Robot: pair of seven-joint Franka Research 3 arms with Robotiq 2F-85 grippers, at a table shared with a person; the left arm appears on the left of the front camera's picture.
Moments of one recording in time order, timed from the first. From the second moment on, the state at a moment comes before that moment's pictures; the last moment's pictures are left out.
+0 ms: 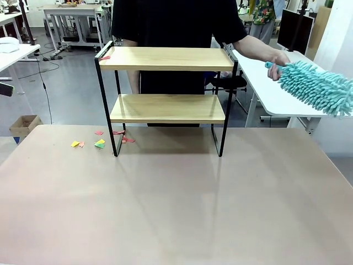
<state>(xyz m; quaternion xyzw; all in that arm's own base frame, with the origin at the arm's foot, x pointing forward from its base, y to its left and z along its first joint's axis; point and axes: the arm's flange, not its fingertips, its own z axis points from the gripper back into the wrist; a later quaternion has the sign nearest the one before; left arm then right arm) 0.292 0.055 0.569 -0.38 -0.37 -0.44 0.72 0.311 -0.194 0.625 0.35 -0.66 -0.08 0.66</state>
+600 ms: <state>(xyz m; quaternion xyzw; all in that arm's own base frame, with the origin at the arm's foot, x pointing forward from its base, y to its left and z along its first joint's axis) 0.292 0.055 0.569 -0.38 -0.37 -0.44 0.72 0.308 -0.248 0.634 0.39 -0.65 -0.14 0.63</state>
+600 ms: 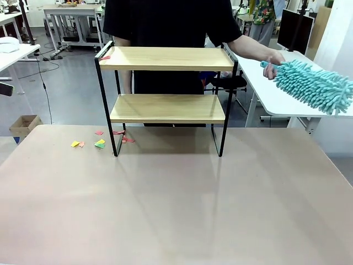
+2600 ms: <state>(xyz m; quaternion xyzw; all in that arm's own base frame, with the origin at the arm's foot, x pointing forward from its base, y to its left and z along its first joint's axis) 0.292 0.055 0.569 -0.38 -0.37 -0.44 0.72 0.301 -0.250 0.640 0.38 -0.66 -0.14 0.63</state>
